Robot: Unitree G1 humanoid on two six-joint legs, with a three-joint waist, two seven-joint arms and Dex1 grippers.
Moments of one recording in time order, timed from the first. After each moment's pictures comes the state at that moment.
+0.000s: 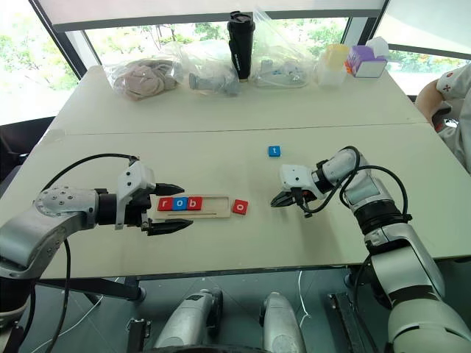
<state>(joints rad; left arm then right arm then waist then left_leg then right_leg) -0.29 0.85 -0.03 -0.44 -0.51 0.73 -0.95 -0.78 -0.66 0.30 0.56 -0.02 -0.12 1.53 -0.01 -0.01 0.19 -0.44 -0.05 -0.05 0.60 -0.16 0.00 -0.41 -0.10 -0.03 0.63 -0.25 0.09</state>
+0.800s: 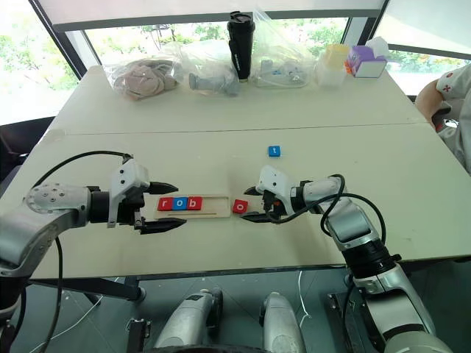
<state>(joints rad) -0.29 0.90 0.00 -0.43 -0.52 0.73 -0.98 -0.51 -0.54 0.26 -0.01 0.12 0.41 1.12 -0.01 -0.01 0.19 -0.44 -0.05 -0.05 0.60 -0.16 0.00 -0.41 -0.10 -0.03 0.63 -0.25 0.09</state>
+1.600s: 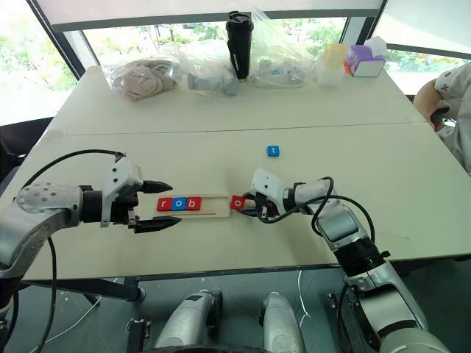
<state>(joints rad) -0.25 0.94 0.04 -0.44 -0.54 0.74 -0.98 -0.58 -0.51 0.29 0.07 0.09 0.39 1.06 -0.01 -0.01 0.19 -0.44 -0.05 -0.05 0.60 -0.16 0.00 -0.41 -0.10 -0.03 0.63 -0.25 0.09</state>
